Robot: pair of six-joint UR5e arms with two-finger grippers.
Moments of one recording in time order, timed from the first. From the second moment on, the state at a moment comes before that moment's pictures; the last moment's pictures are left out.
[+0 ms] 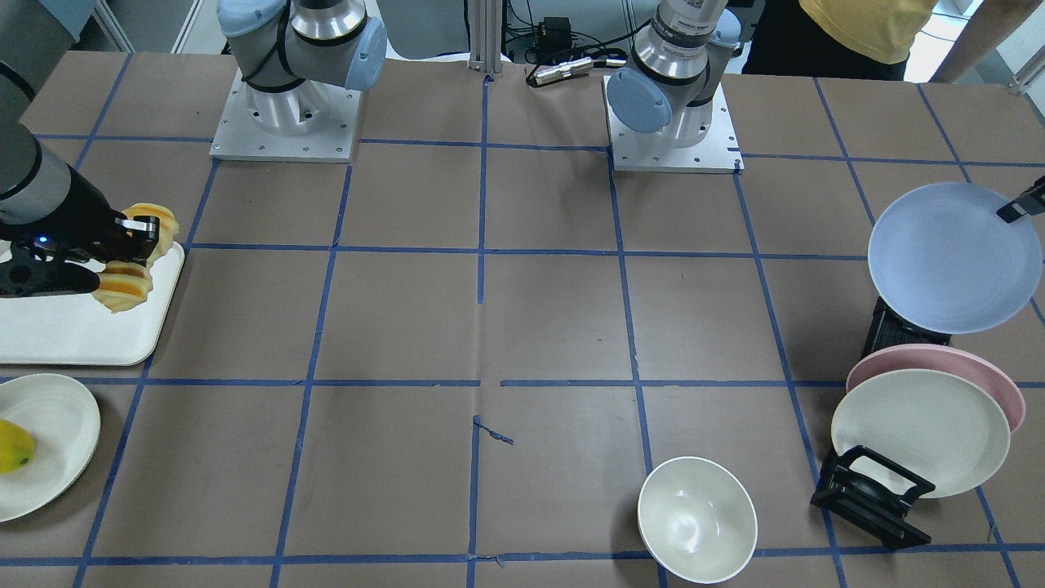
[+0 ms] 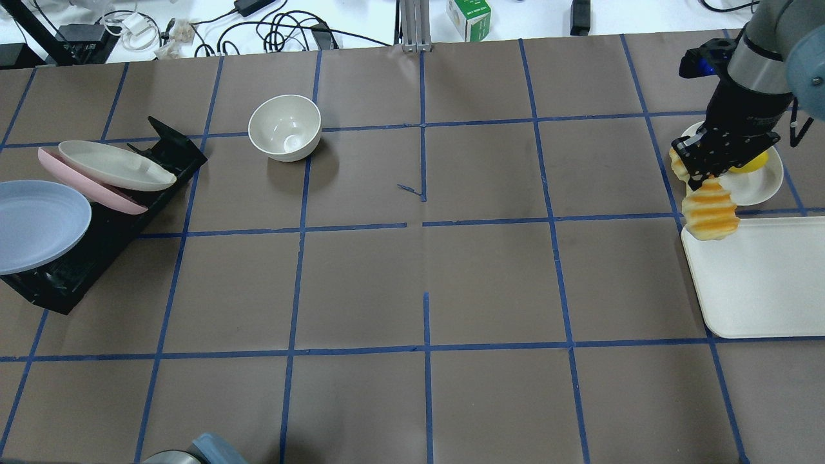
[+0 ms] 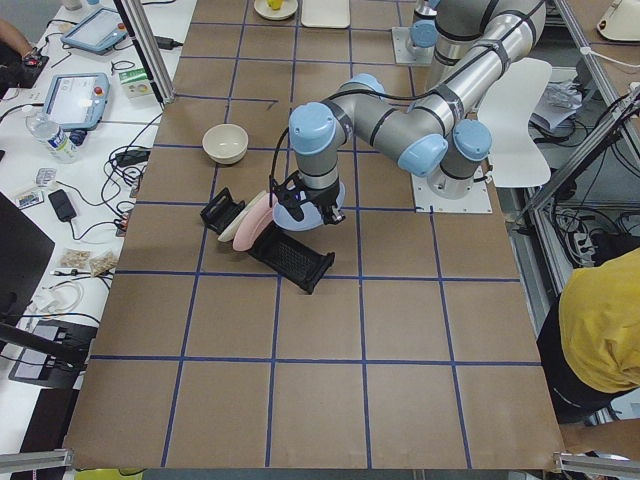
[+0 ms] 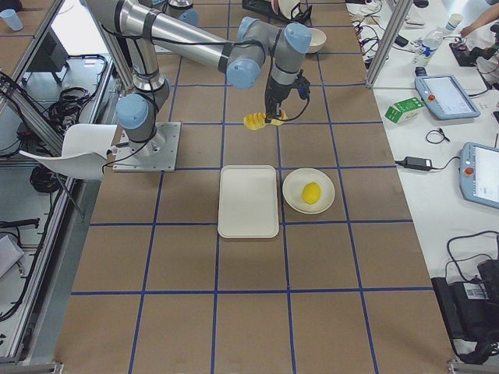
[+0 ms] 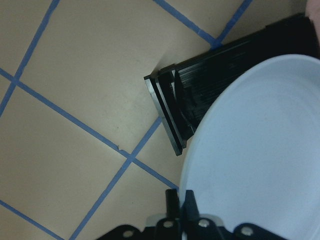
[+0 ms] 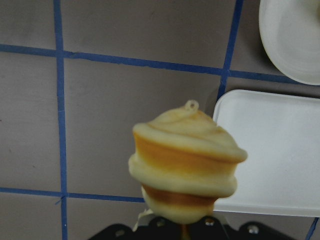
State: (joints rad) left arm -0.74 -1.66 -1.58 -1.57 1.61 0.22; right arm 1.32 -1.46 1.67 -1.61 -1.67 -0.37
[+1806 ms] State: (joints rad) left arm -1.56 -1.79 -2.02 -0.77 1.28 -0.40; right arm 1.54 -1.45 1.62 -1.64 -1.50 -0.20
